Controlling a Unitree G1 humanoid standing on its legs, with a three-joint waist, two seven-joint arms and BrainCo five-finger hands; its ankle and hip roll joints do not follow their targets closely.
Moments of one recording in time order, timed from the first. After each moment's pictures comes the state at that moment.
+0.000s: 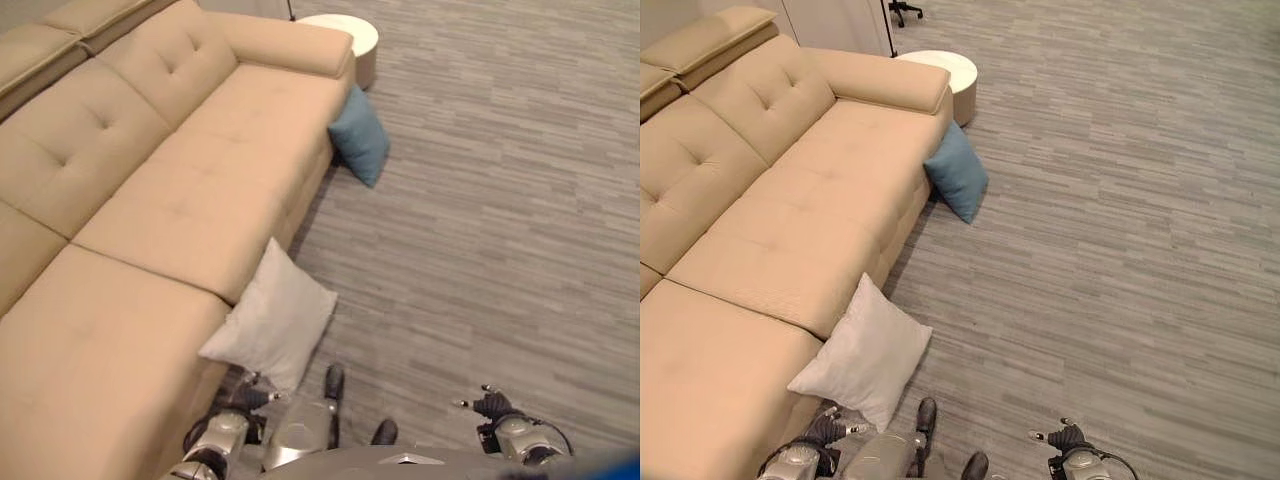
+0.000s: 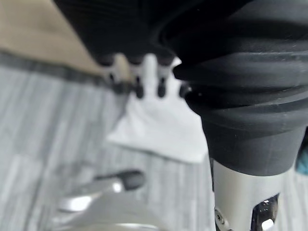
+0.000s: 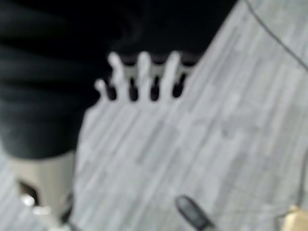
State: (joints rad) left arm -0.01 0.25 -0.21 1.12 -0.15 -0.05 0.09; right arm -0.11 -0.25 0.20 1.26 0.04 -0.02 -0.16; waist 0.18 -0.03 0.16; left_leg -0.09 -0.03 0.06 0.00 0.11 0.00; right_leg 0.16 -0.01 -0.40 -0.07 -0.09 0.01
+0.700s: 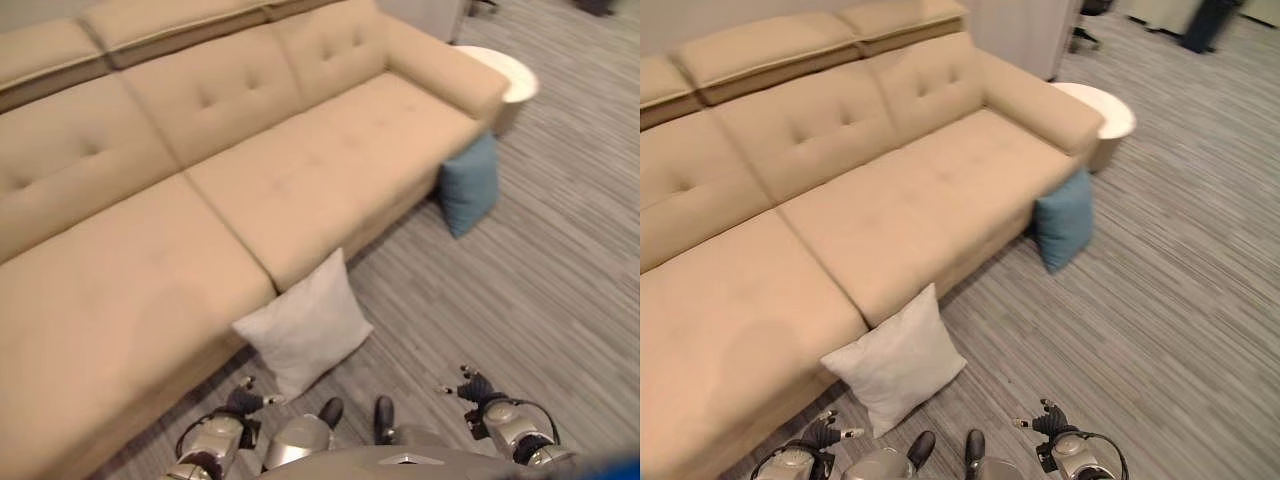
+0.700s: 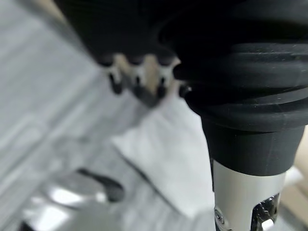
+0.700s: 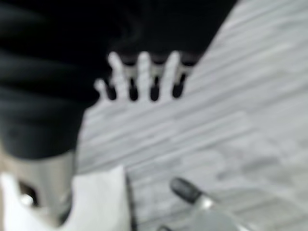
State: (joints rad) left arm 0.00 0.27 -0.23 1.14 -0.14 -0.05 0.09; right arm -0.16 -0.25 0.27 1.21 0.01 -0.05 -0.12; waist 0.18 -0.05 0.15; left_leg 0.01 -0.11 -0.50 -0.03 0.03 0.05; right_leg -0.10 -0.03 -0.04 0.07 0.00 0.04
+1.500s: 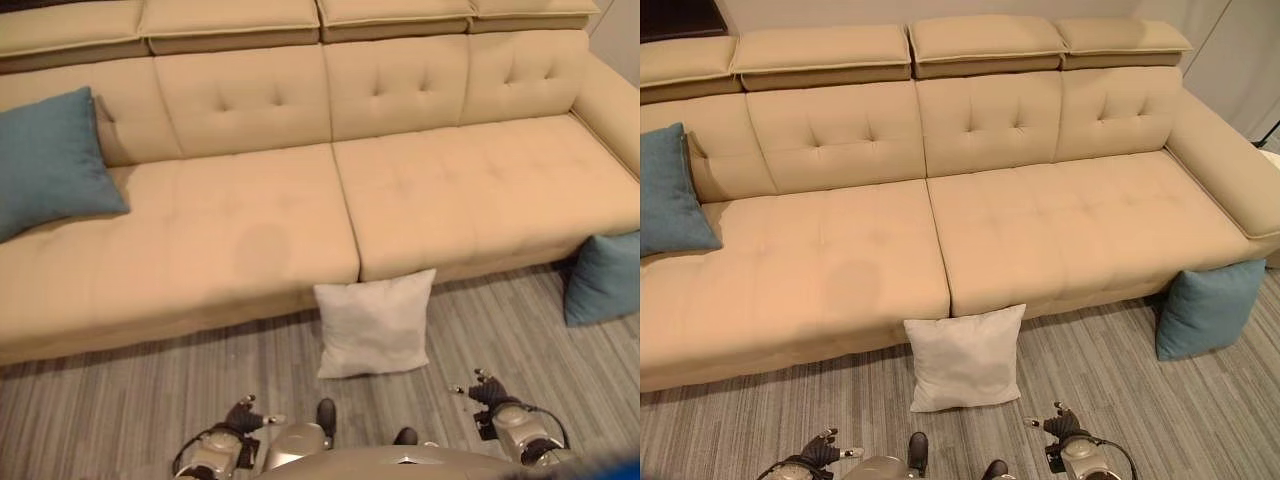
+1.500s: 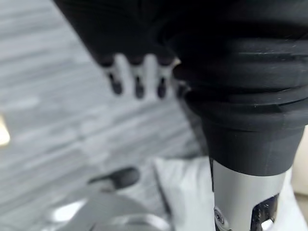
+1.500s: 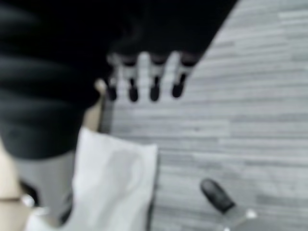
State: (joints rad) left arm -0.05 0.28 -0.25 1.15 -0.13 -0.04 0.07; right arm -0.13 -0.26 0.21 1.18 0.04 -0.04 -0.14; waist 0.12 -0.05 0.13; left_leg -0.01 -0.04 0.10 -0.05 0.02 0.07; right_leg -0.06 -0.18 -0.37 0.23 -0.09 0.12
